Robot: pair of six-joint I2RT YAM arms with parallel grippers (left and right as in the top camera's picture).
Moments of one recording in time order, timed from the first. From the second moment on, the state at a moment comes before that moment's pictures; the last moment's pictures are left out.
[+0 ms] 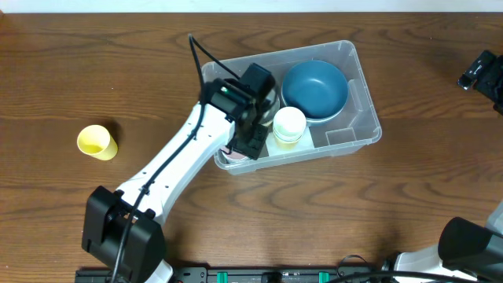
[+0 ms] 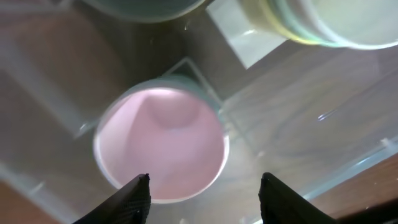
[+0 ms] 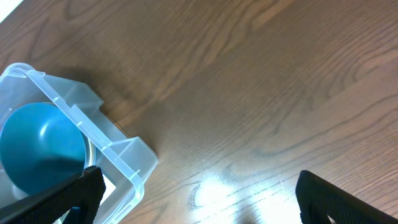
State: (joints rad) left arm -0.57 1.74 1.52 -1.23 0.04 -0.15; right arm -0.40 1.69 2.06 -1.54 -0.03 0.31
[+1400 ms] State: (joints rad) left arm 0.31 1.99 1.52 -1.08 -0.12 -0.33; right arm -0.40 1.69 2.06 -1.54 -0.03 0.31
